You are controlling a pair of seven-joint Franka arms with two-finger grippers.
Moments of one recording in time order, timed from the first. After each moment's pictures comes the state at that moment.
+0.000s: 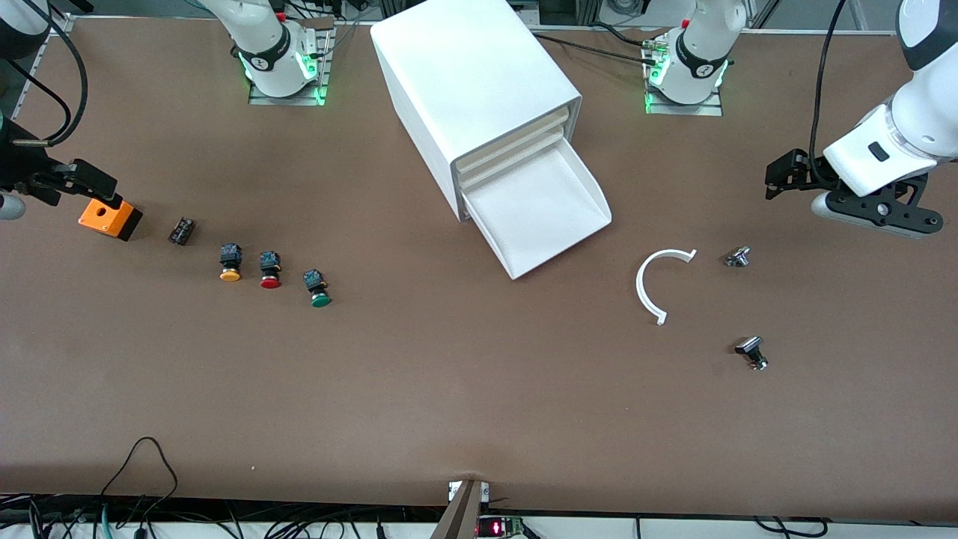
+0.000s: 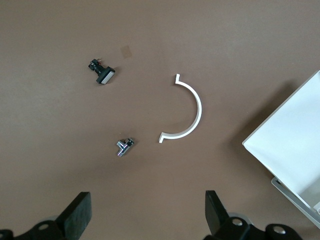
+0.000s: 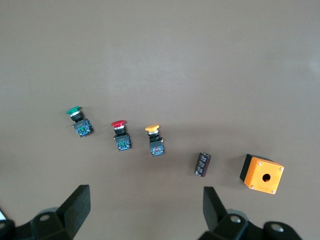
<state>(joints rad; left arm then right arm) 0.16 0.05 -0.26 -1.63 0.02 1.59 0.14 -0.02 -0.02 -0.05 -1.75 -0.01 1.75 -0.02</state>
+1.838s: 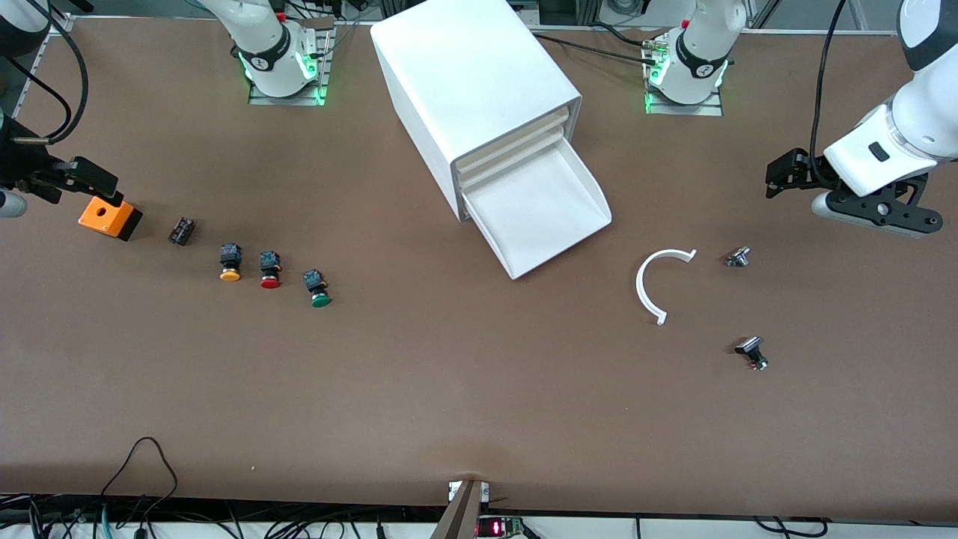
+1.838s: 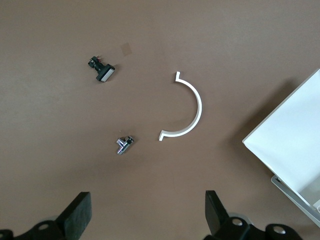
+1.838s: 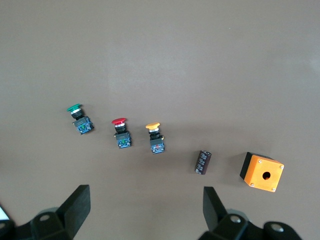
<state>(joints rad) 0.16 0.05 -0.26 -1.63 0.02 1.58 0.14 -0.02 -0.02 -0.05 -1.75 -0.01 1.74 -0.02</state>
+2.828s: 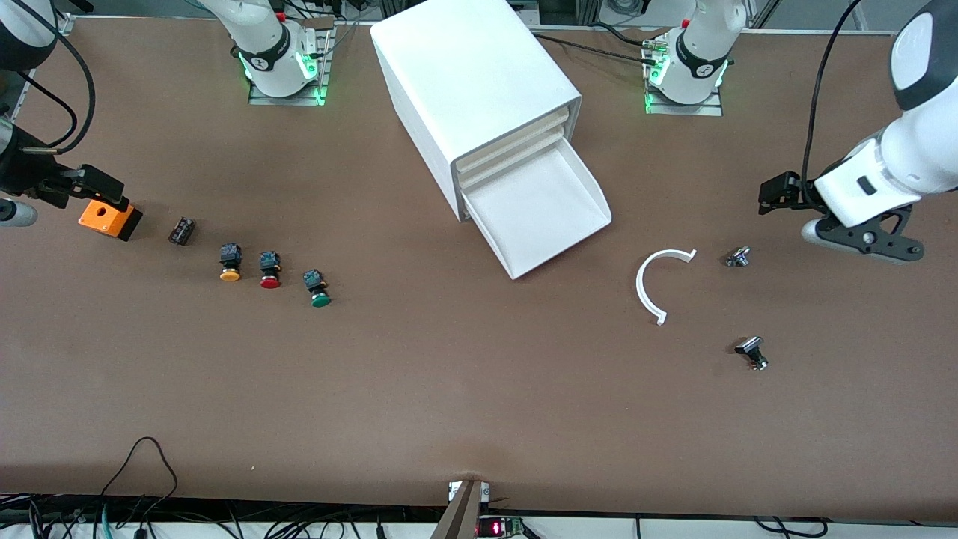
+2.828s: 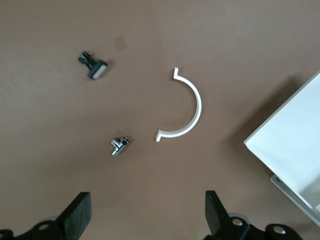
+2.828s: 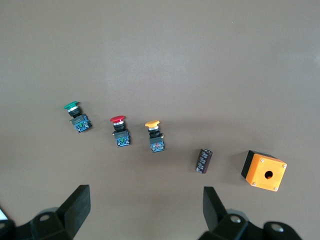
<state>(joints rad) 0.16 0.15 -0.25 -1.60 0.02 1.57 0.15 -0.02 0.00 -0.05 -1.75 -0.01 1.74 -0.02</state>
